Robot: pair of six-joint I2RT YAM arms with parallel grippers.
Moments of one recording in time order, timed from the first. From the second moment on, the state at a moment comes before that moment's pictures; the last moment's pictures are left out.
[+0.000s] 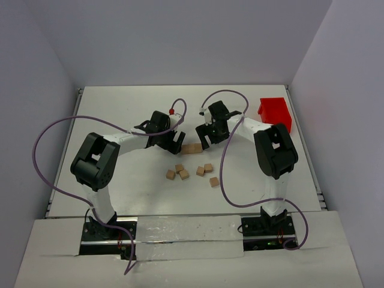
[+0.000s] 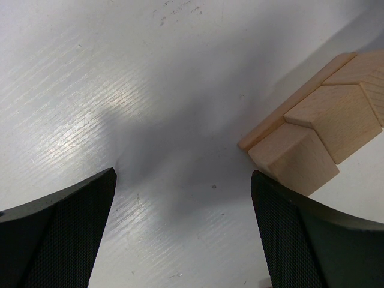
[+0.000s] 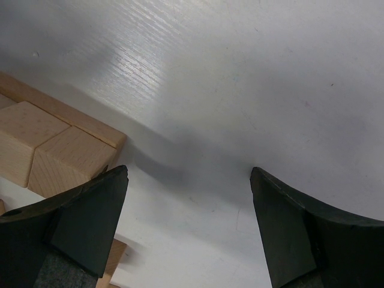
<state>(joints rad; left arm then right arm) -0.54 1.86 1.12 -0.15 0.15 0.04 0.42 1.96 1.33 -0.51 -0.17 -0.04</state>
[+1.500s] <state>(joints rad) -0.38 1.44 1.01 -0.26 0.21 0.18 0.43 1.75 1.31 -0.59 -0.10 -0.10</state>
